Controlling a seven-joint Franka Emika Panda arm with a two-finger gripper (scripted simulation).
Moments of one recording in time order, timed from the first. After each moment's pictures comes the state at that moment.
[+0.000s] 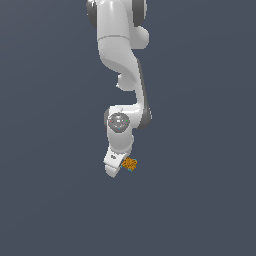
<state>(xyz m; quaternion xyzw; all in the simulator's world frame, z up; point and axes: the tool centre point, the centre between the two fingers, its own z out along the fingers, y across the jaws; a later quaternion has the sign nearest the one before) 0.034 -0.029 0.016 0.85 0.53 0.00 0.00</state>
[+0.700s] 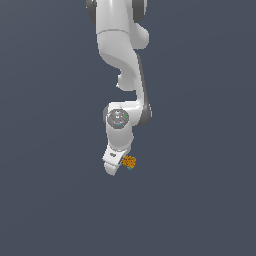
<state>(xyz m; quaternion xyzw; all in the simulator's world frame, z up) 0.031 -0.031 0.030 0.85 0.53 0.00 0.00</state>
